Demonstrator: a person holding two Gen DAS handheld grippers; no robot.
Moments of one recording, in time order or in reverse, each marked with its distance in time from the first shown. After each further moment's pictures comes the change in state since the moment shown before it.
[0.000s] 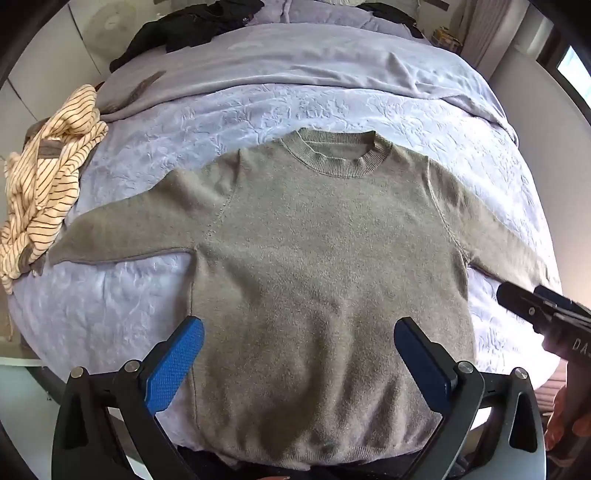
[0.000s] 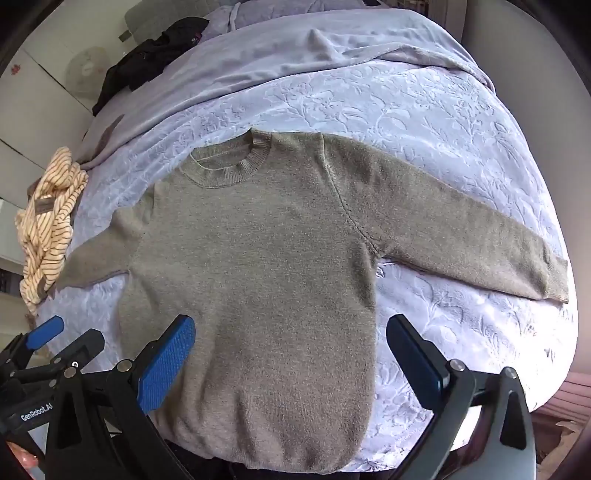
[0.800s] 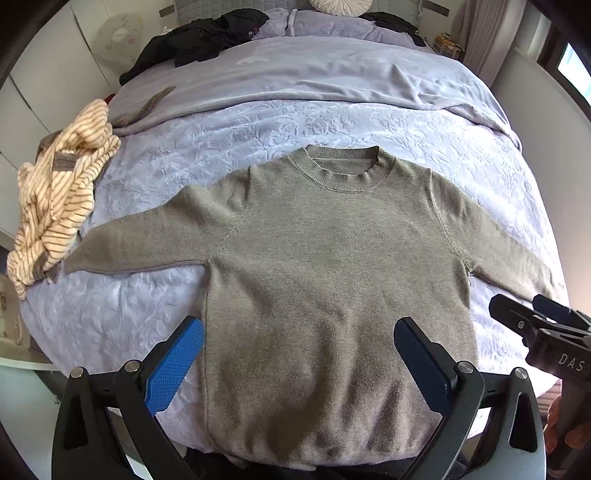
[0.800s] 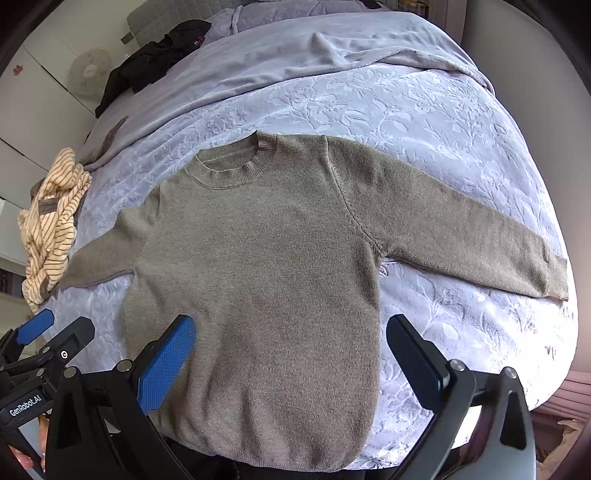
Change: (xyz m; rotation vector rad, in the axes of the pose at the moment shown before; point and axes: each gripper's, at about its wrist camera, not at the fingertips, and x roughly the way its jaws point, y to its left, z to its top) left arm -0.018 -0.011 0.002 0.015 -0.044 0.070; right arm -0.004 0.006 -0.001 -0.005 -0.007 0.001
